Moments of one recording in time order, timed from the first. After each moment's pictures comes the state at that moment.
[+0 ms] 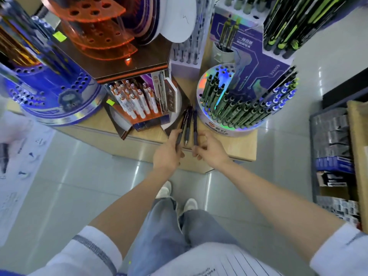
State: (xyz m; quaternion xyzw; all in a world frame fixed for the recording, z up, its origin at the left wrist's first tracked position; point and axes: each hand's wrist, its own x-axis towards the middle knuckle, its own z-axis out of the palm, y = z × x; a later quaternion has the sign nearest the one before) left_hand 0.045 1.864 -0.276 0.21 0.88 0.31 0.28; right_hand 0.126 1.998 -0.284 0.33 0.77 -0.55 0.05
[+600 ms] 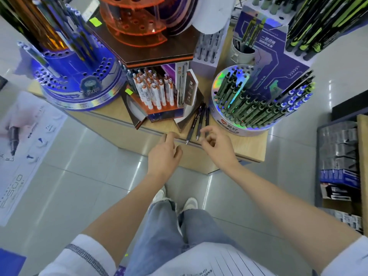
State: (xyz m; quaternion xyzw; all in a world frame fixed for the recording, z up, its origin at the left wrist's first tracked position) left_hand 0.057 1.812 -0.260 0.27 0.92 0.27 0.12; right_hand 0.129 1.975 -0.259 0.26 0.83 -0.49 -0.07
